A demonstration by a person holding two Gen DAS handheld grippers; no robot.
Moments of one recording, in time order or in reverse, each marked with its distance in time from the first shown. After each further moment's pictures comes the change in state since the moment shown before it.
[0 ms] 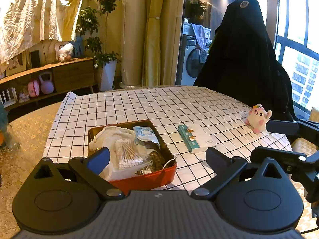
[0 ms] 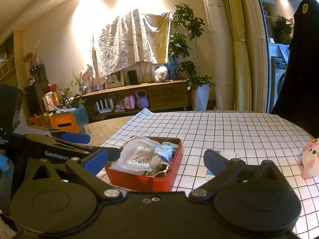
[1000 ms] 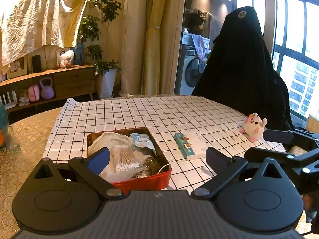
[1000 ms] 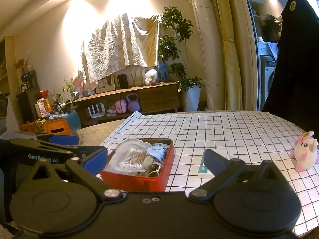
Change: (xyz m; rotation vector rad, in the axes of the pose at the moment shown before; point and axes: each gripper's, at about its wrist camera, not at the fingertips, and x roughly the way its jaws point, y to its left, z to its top) left arm -0.015 -0.004 -0.005 -0.021 -0.061 -0.010; right arm -0.009 -0.001 -0.006 0.051 -0.016 -0.051
